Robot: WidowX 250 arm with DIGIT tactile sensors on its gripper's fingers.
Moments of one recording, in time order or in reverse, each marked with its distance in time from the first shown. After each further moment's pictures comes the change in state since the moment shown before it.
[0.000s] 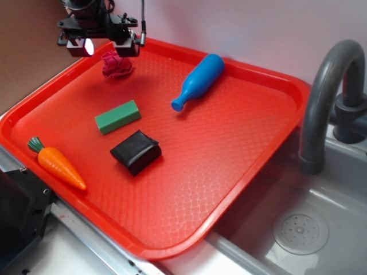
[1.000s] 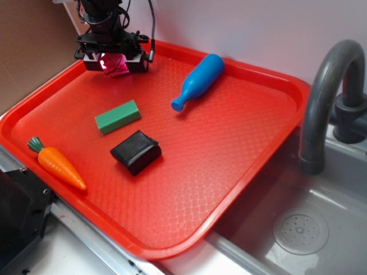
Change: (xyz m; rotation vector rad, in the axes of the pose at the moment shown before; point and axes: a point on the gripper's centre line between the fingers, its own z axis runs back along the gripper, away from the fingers) arm 0.002 -0.004 -0.041 -0.016 0.116 -0.033
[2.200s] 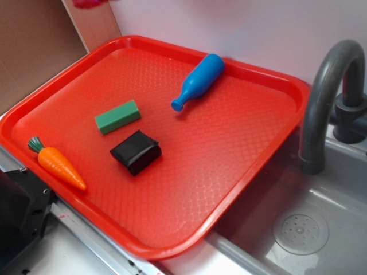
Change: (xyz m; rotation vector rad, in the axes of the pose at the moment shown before) arm -0.051 -0.030 0.196 -0.273 0.162 -0.446
